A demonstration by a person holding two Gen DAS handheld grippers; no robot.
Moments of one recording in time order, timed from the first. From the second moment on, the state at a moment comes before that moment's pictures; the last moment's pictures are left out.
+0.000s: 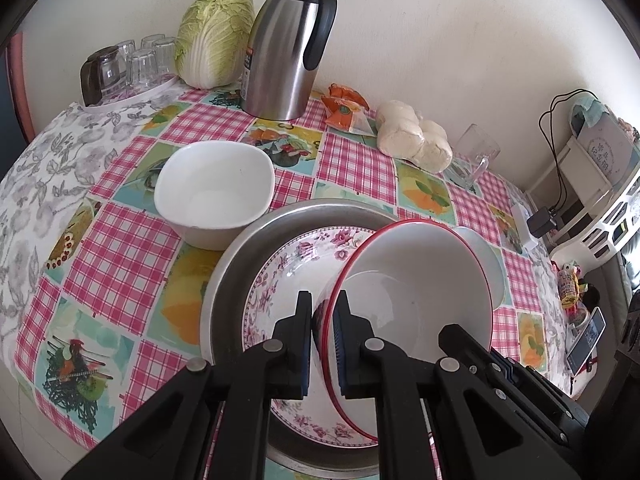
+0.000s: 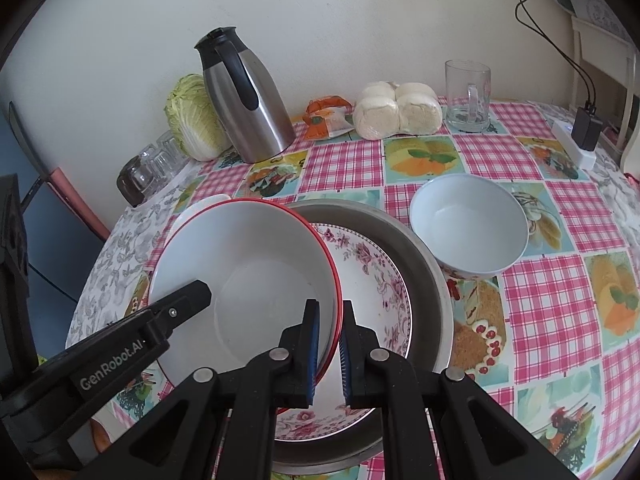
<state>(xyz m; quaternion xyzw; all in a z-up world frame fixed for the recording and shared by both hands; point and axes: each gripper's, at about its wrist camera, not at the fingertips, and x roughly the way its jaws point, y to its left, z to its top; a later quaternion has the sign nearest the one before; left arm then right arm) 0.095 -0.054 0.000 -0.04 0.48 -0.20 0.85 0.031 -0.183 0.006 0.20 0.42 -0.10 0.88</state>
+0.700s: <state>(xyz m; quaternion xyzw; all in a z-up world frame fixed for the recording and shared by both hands) 0.103 -0.059 -0.017 -0.03 0.51 -0.19 0.84 0.038 -0.190 -0.010 0.22 0.44 -0.11 0.86</state>
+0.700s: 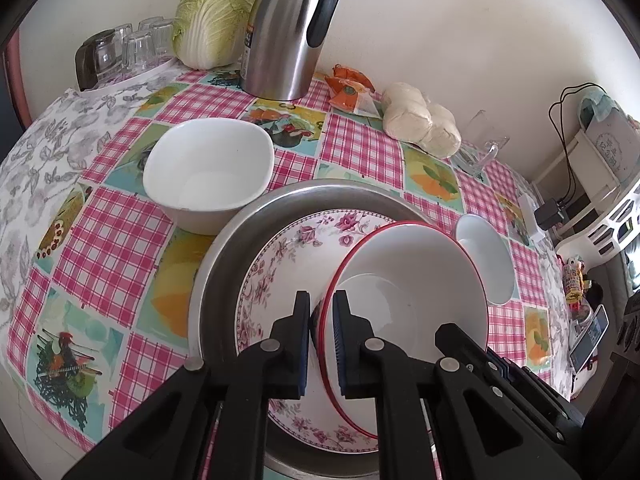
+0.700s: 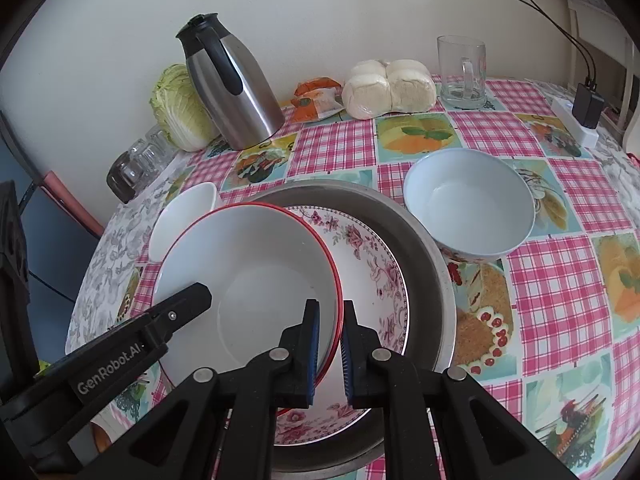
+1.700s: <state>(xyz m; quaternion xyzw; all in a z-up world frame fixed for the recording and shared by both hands) 0.107 -0.056 -0.019 -0.05 0.51 -0.19 0.84 0.040 -0.196 -0.016 0.25 0.42 -0.10 0.87</state>
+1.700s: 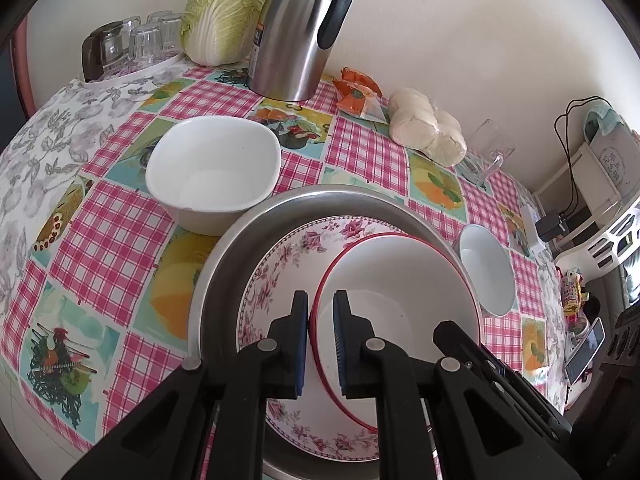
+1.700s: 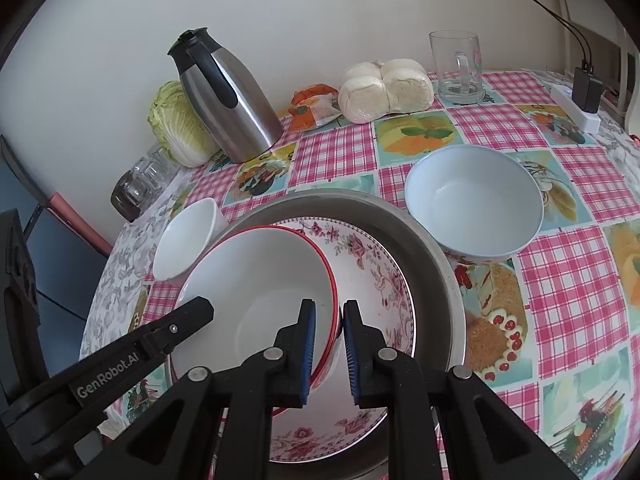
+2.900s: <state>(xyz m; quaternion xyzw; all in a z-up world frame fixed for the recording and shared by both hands) 0.098 -0.042 0.006 -0.07 0.47 -0.17 0.87 0.027 -0.206 0.008 0.23 0.39 -0.12 0.88</state>
